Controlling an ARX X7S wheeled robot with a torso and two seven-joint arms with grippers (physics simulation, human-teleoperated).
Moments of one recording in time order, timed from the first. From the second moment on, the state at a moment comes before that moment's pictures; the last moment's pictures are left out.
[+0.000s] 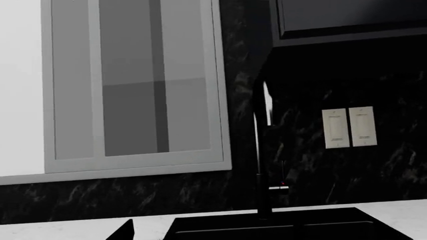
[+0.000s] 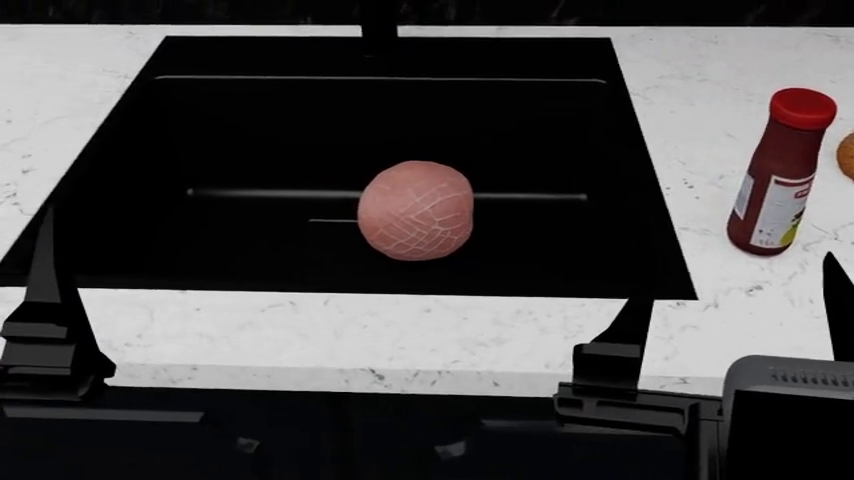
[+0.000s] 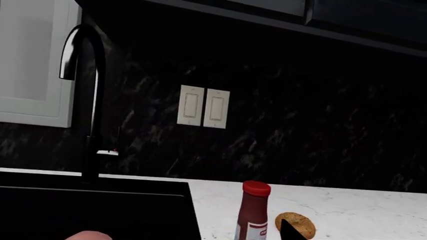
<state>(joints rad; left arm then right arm) -0.27 -0.30 0.06 0.82 -0.26 -0.64 -0.27 0.24 0.32 0.03 -0.81 0.21 0.75 0.27</state>
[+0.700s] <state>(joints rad) -0.27 -0.32 0.08 0.82 -0.25 -0.65 -0.29 0.21 0.32 0.06 -0.79 0.24 0.73 0.27</state>
